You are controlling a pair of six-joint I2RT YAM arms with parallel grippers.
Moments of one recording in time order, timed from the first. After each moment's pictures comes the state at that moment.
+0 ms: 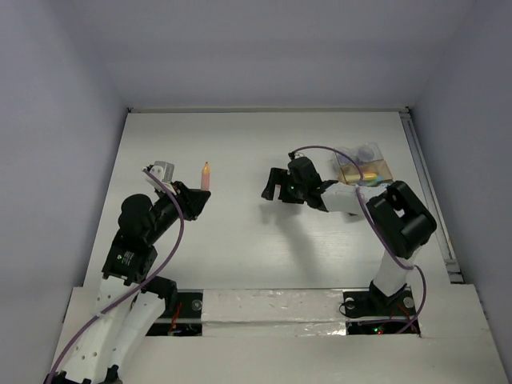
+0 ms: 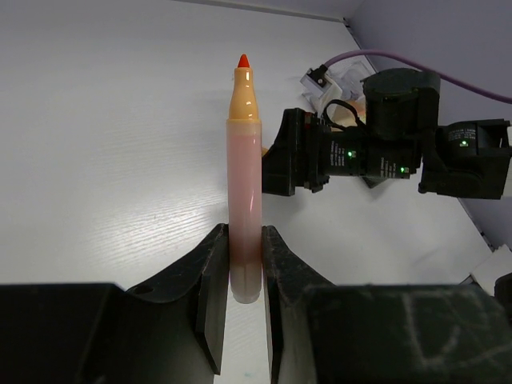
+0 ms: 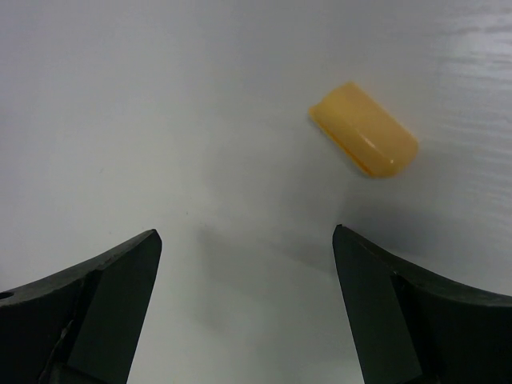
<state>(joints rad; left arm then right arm) -0.29 0.53 0.65 -0.29 0.28 -0.42 0.62 1.78 0.96 0.10 -0.05 0.66</state>
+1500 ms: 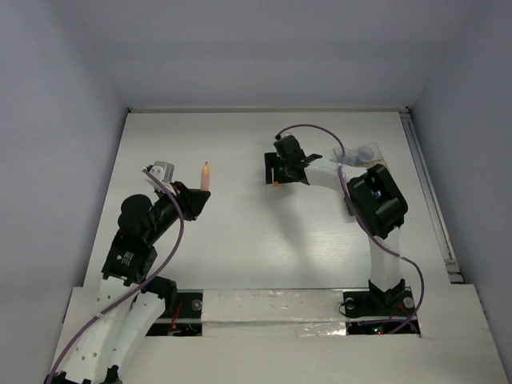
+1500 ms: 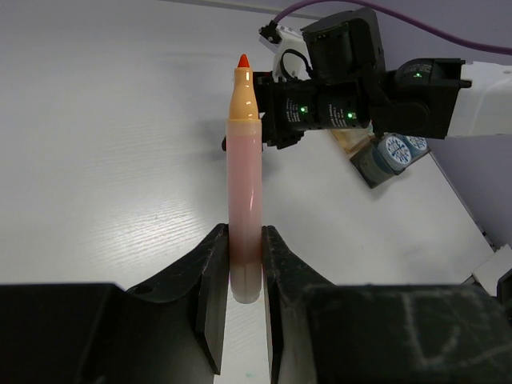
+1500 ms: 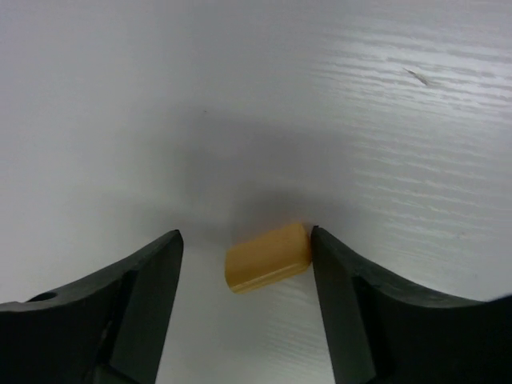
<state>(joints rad) -0.29 0.52 0.65 -0.29 0.28 -0.41 0.58 2.04 1.39 -0.20 0.12 0.43</state>
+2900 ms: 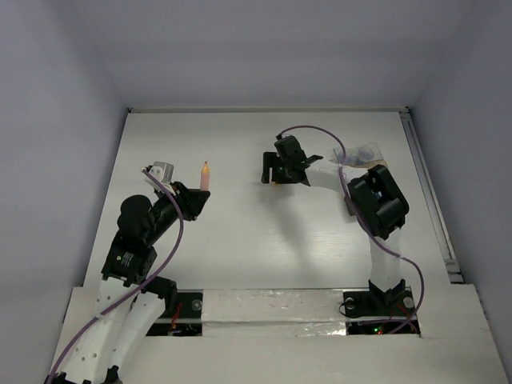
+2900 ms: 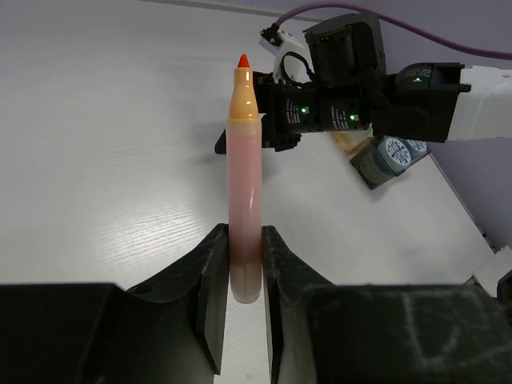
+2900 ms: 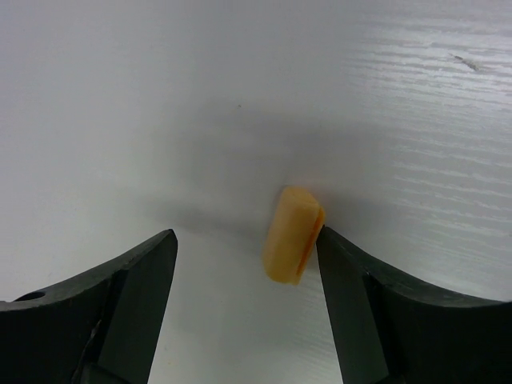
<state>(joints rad) -0.29 0.52 0.65 -0.29 0.28 -0.41 0.58 2.04 1.38 -0.16 0.03 0.50</state>
